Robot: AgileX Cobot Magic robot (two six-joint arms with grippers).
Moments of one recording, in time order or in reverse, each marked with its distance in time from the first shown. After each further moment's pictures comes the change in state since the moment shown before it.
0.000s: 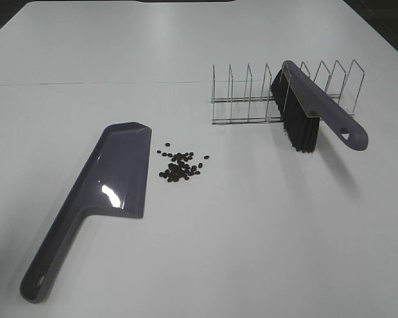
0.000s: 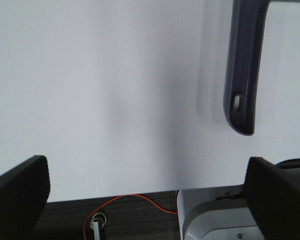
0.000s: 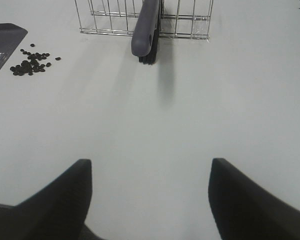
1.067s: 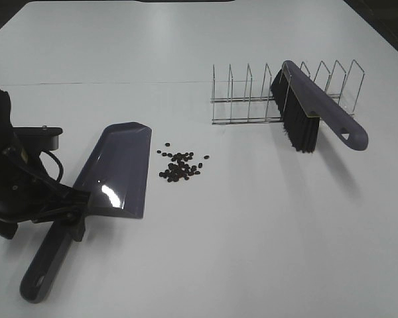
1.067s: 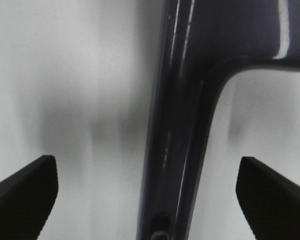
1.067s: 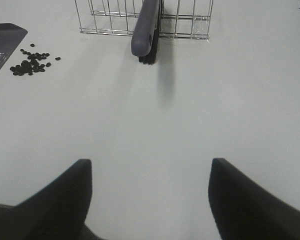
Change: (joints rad) left arm -0.178 0.731 -0.126 -0.080 -0.416 -0.211; right arm 0.000 0.000 0.000 0.000 0.000 0.000
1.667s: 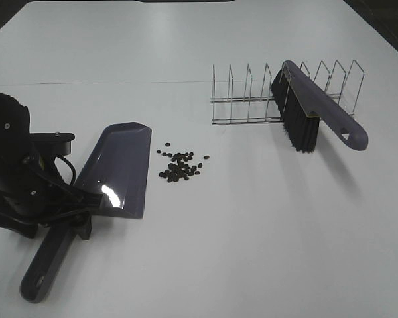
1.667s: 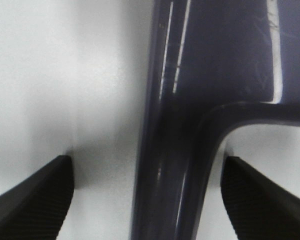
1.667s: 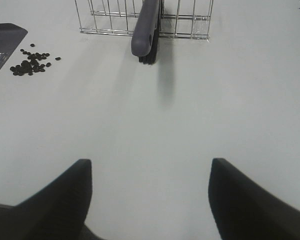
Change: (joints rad) left arm 0.000 0.100 -0.022 -0.003 -0.102 -0.004; right arm 0.000 0.000 0.000 0.000 0.000 0.000
